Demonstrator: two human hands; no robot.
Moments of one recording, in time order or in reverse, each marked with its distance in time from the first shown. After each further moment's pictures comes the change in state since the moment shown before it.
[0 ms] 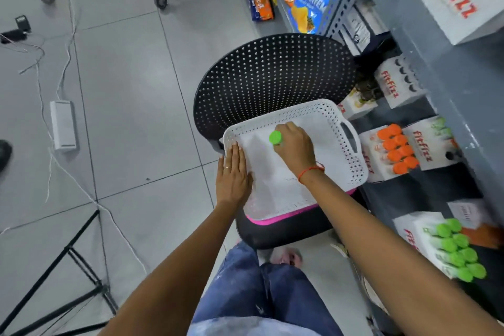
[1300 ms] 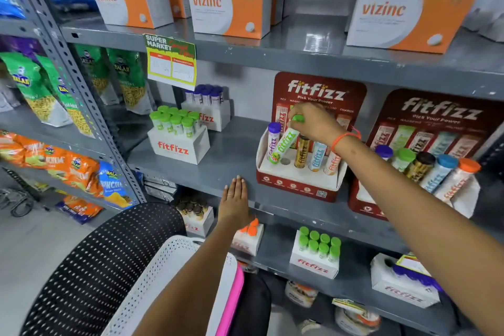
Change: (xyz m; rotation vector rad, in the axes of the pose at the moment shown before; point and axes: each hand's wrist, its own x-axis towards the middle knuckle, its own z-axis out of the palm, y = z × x) left_hand 0.056 0.344 -0.156 0.242 0.034 0.993; right_hand -0.207 0.139 -0.419 -0.004 0.617 0.677
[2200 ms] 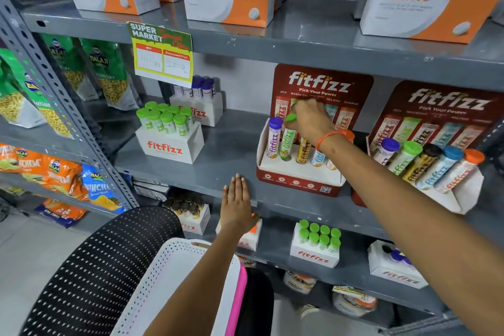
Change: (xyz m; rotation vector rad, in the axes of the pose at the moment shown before) left_hand 0.004 -0.001 0.012 -0.069 0.041 0.007; right_hand 0.018 -0.011 0.027 -0.204 0.059 0.165
